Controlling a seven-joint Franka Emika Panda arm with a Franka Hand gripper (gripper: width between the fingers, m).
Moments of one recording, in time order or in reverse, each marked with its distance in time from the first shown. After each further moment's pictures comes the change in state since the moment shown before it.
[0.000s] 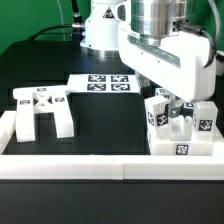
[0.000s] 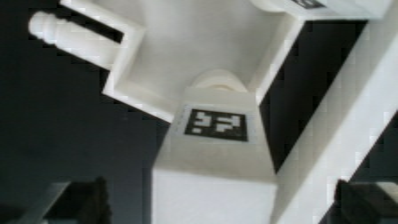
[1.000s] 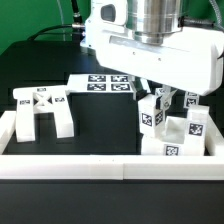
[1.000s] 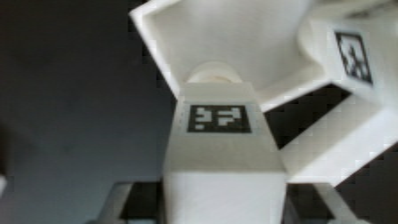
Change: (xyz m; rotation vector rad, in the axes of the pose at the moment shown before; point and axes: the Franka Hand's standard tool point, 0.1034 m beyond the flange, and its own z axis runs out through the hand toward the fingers) arm 0.009 0.002 -0.003 -0.001 0.018 -0.232
